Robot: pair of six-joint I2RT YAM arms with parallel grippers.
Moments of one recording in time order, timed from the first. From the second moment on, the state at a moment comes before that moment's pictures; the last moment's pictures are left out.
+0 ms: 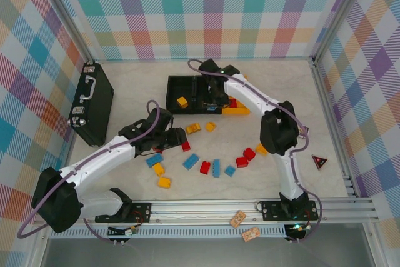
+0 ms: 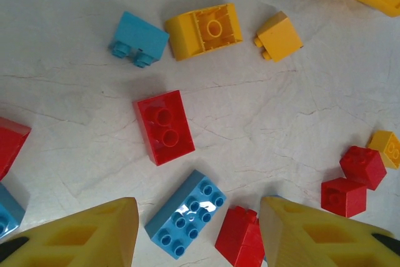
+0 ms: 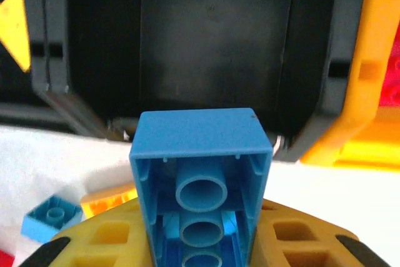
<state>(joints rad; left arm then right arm) -0.63 1.20 0.84 -0.59 0.07 -0.84 0.62 2.19 2.03 -1.10 0.00 0.53</state>
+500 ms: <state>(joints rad) -0.63 1.20 0.83 -0.61 0.05 -0.84 0.60 2.43 2.33 -1.22 0.00 0.51</state>
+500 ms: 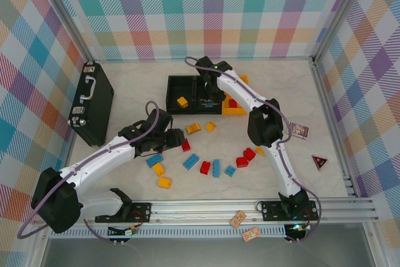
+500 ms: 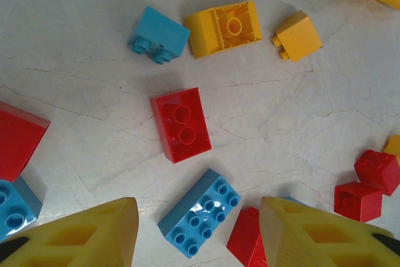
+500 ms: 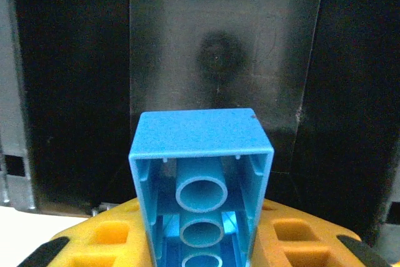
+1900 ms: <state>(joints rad) -0.68 1.37 0.90 -0.52 0.18 -0.78 0.62 1.51 1.18 -1.03 0.03 0.63</state>
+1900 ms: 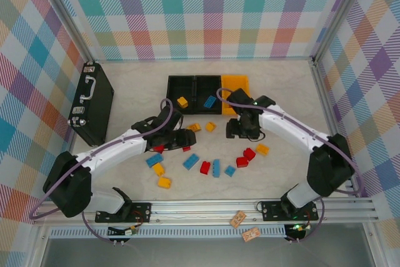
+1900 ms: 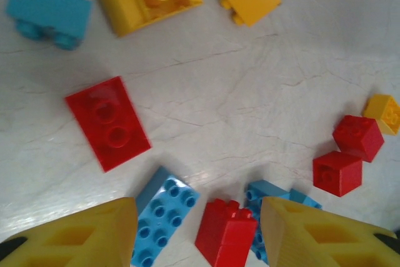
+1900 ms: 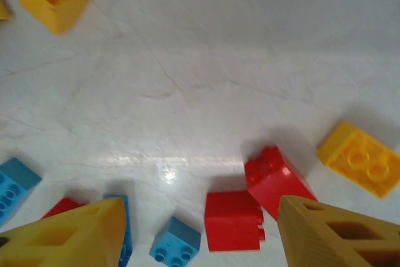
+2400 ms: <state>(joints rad) -0.77 1.48 0.99 -0.50 0.22 -0.71 0.57 1.42 0.94 -0.97 0.03 0.95</state>
